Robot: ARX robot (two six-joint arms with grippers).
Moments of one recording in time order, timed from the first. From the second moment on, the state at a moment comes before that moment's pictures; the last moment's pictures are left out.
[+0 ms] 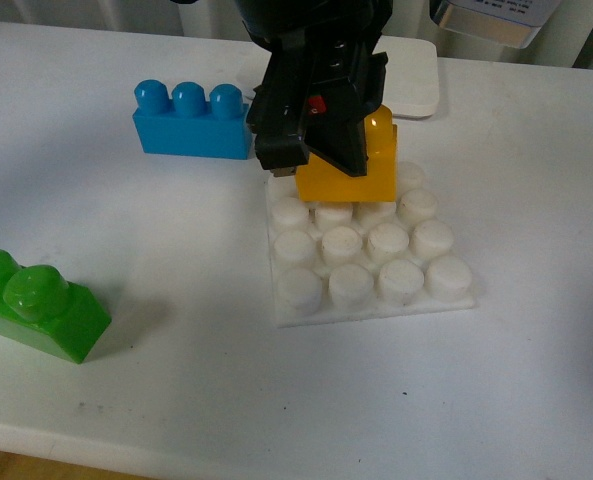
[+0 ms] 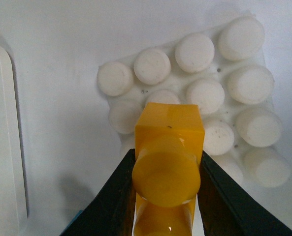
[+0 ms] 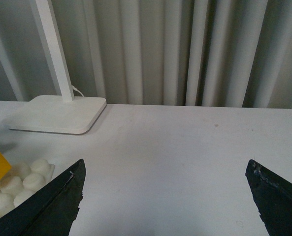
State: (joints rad) left arm -0.55 1.97 1.59 -0.77 0.24 1.20; right arm 0.00 0.00 0.01 0.00 0.00 0.00
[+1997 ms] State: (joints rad) left arm -0.60 2.05 1.66 -0.81 0.18 1.12; right arm 0.00 0.00 0.01 0.00 0.00 0.00
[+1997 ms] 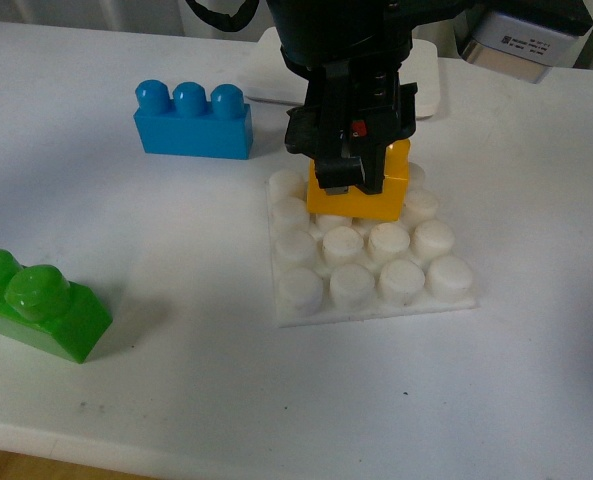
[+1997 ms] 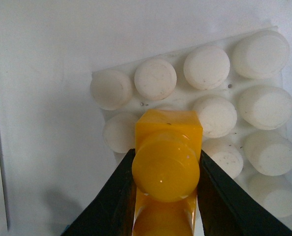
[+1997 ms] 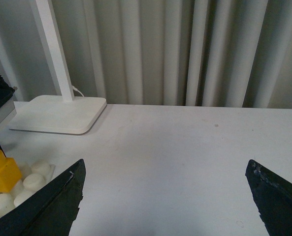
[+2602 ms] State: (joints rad) left arm -0.62 2.03 1.61 -0.76 0.16 1.06; right arm 0.00 0.00 0.01 0.00 0.00 0.00
